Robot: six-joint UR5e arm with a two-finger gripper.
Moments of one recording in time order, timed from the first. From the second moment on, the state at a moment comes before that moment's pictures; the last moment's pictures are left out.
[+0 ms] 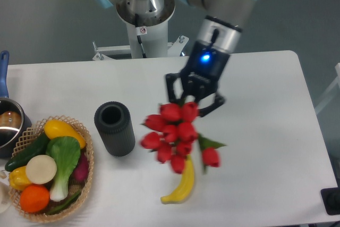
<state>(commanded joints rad) 2.55 -1.74 -1.67 -0.79 0.57 0.85</state>
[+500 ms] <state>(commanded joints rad) 2.55 -1.76 -1.68 -0.79 0.26 0.85</state>
